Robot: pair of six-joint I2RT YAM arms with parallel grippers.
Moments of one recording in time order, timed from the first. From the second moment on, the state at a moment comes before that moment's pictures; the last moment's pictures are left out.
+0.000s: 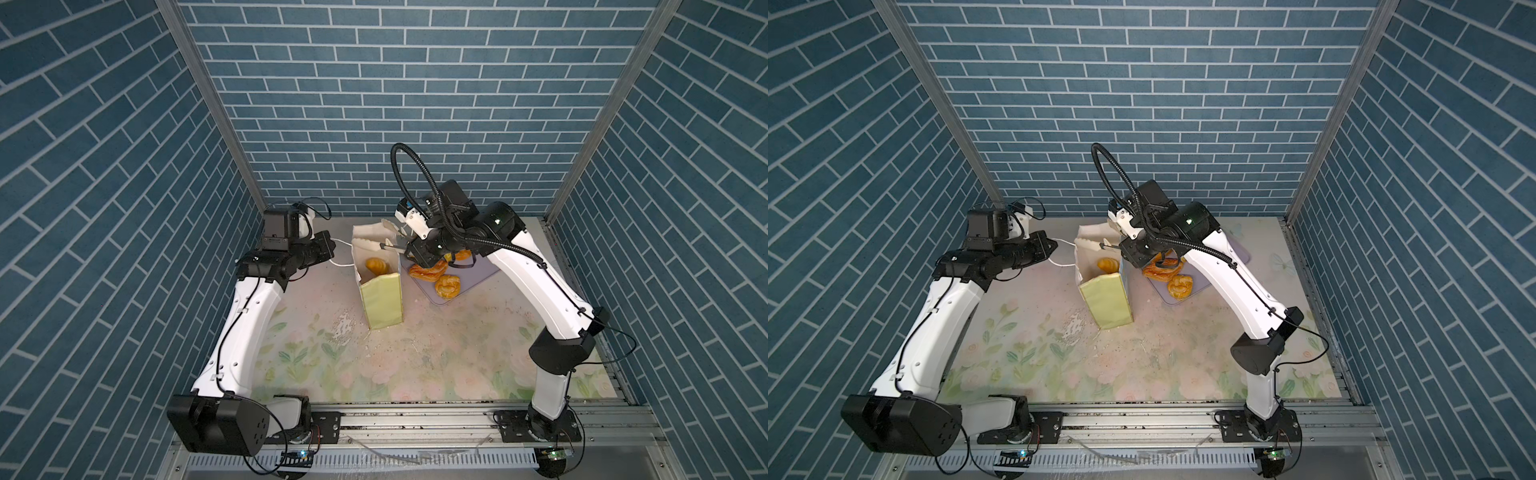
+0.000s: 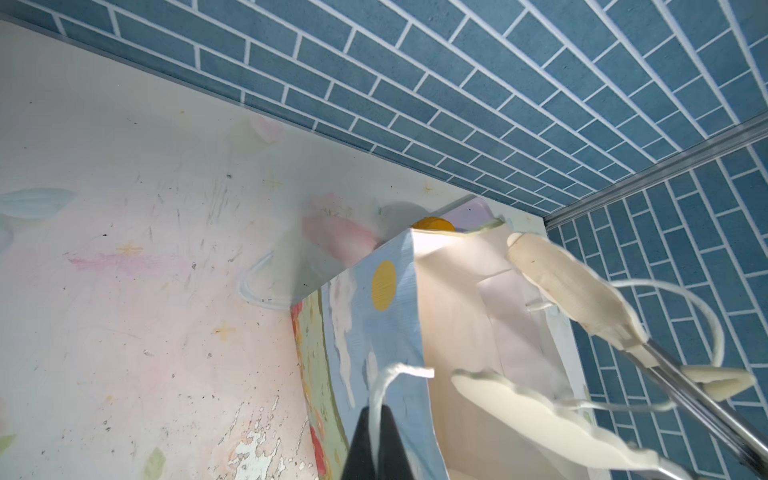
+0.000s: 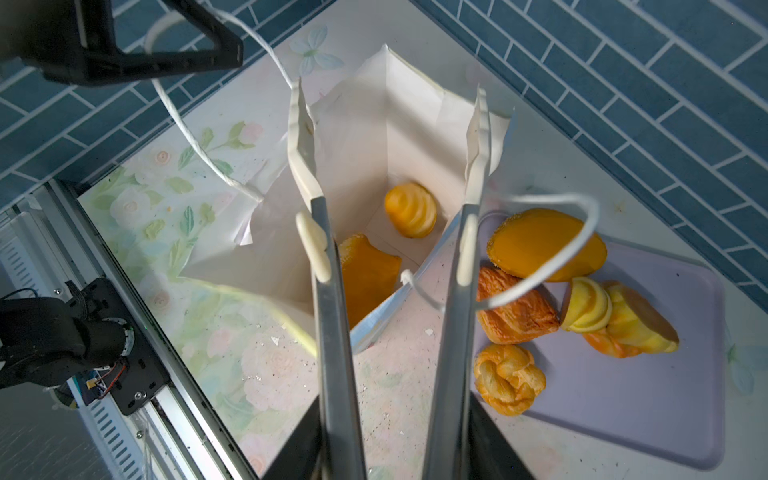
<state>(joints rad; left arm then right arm) -0.07 1.27 1.37 -0.75 0.33 -0.42 0.88 1.90 2.41 -1.35 -0.04 -0.05</state>
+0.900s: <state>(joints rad) -0.03 1.15 1.31 -0.77 0.31 -0.43 0.59 1.63 2.07 -1.21 0.10 0.05</state>
